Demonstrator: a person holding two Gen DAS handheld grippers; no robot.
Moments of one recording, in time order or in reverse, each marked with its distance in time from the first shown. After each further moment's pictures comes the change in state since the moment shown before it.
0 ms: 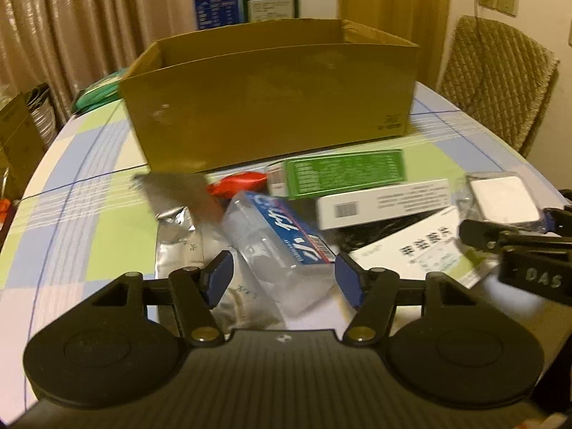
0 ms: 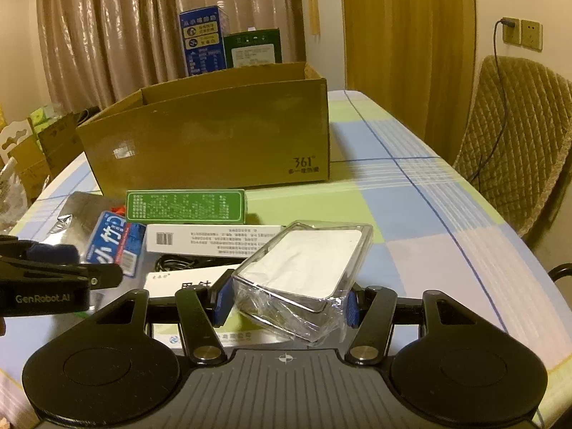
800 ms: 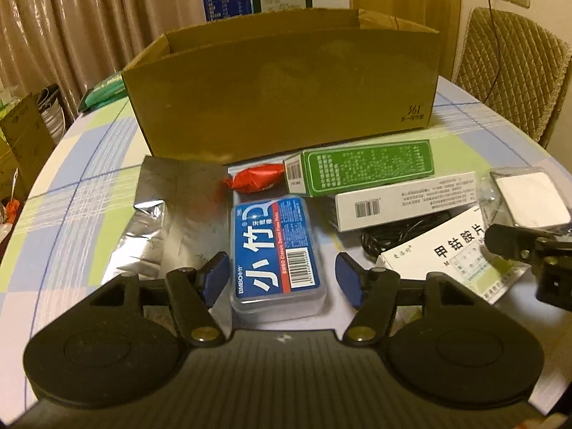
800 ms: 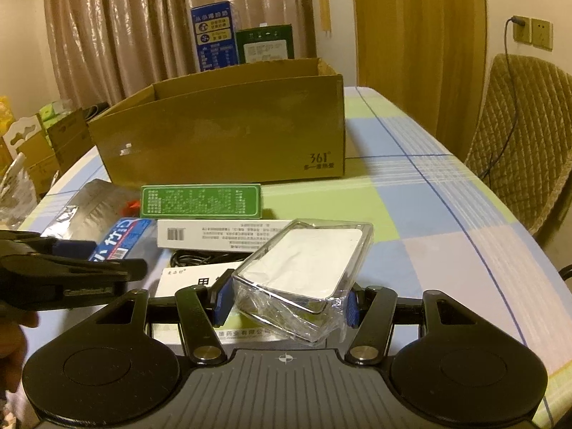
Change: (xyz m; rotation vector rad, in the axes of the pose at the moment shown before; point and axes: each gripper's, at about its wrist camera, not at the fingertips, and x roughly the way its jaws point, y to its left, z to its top) left arm 0.025 0.001 -0.002 0.011 0.013 0.046; right arm 0.000 0.005 -0.002 -0.012 0.019 0.035
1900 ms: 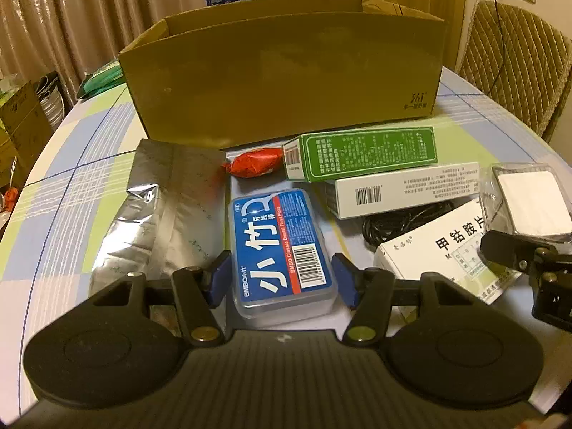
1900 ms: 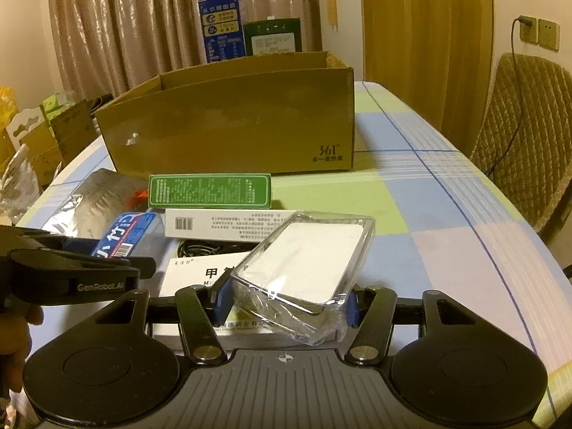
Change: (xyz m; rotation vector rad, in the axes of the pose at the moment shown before) left arm 0.002 0.000 -0.002 -0.020 0.035 0.003; right arm 0.000 0.007 -0.003 -0.008 0.013 -0.006
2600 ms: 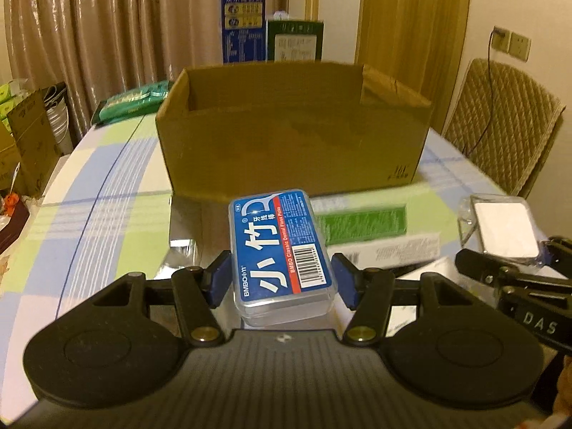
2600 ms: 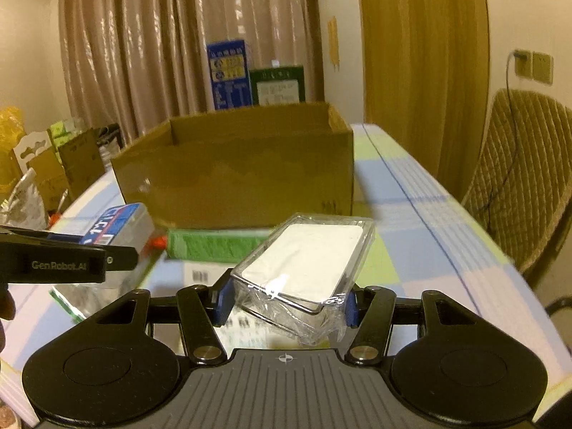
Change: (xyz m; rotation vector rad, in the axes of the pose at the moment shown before) left arm -0.064 0.017 0.030 -0.078 -0.126 -0.052; right arm -0.033 0.013 0.034 -0.040 -0.135 0.019
